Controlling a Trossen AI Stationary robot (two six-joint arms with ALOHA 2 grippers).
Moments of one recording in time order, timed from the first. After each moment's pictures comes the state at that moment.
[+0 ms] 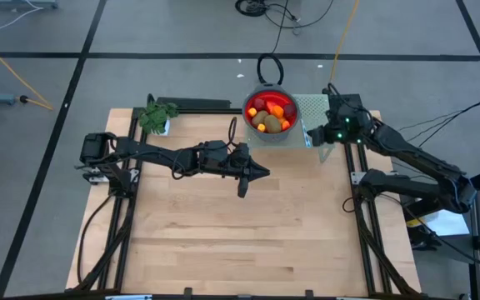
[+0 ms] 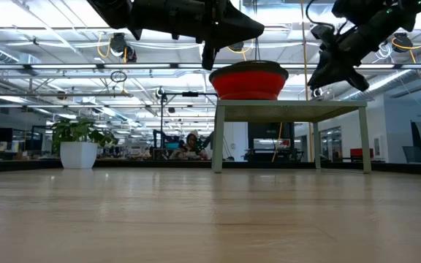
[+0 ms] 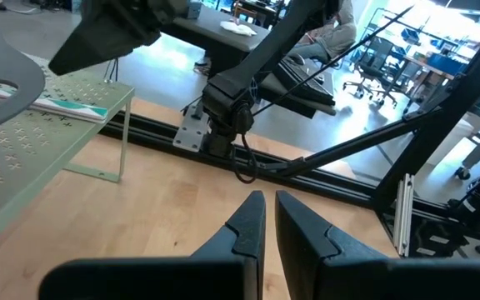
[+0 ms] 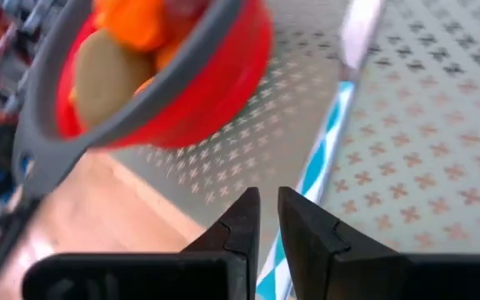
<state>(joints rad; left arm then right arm) 0.04 1.69 1.07 0.48 0.13 -0.30 -0.71 0.84 0.73 -0.50 -0.18 0.60</state>
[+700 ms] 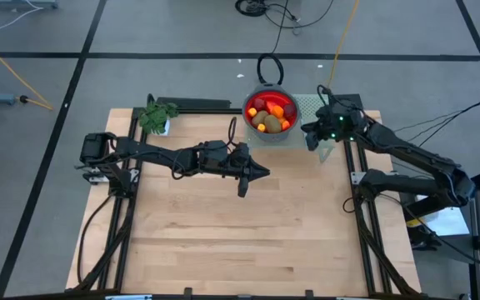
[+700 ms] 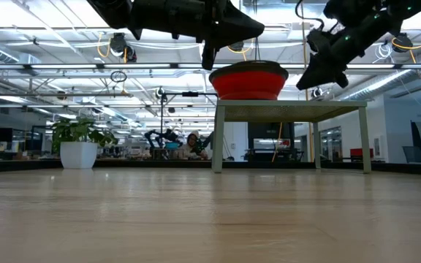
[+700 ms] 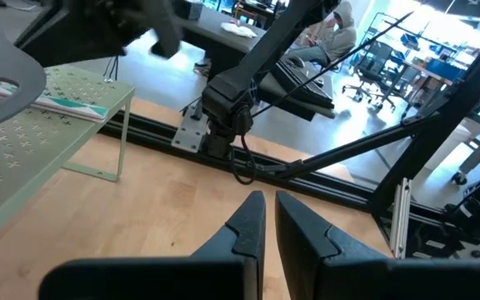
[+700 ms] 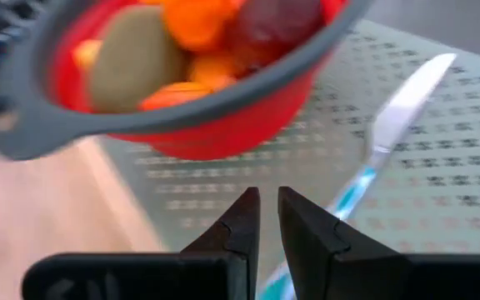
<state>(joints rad) 0.04 1.69 1.07 0.48 0.13 -0.32 -0.68 0.92 0.73 -0.37 -0.14 0.21</state>
